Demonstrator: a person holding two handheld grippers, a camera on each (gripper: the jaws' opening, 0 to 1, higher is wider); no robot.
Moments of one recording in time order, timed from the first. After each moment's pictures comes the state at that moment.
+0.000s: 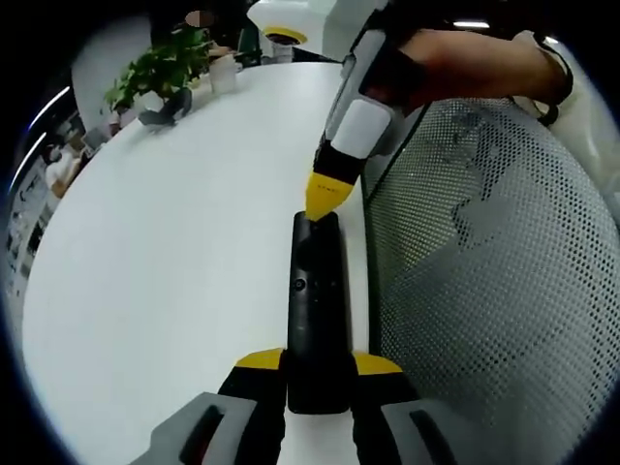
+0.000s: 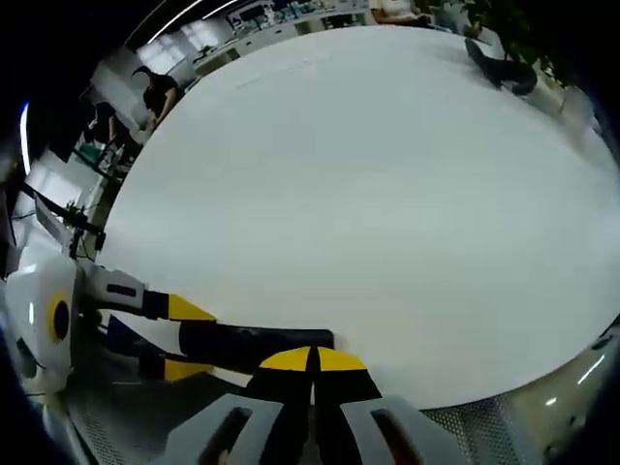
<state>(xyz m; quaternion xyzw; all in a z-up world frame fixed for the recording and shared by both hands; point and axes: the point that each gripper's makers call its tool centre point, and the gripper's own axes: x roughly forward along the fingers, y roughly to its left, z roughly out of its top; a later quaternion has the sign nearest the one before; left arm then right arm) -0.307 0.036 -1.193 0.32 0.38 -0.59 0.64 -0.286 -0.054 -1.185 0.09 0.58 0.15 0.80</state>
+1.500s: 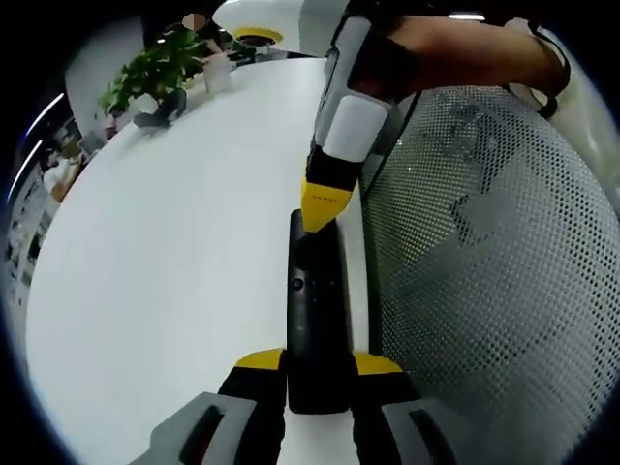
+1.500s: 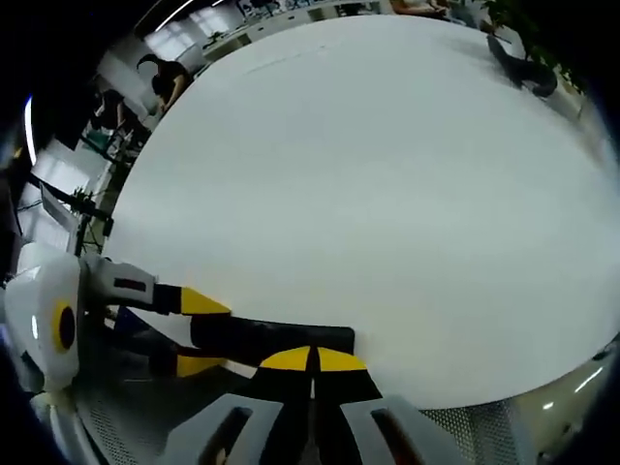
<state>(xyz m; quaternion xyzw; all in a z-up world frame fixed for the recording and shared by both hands) -0.307 0.036 -1.194 0.34 0.38 -0.59 0.63 -0.289 -0.042 -1.185 0.09 0.61 0.18 0.77</state>
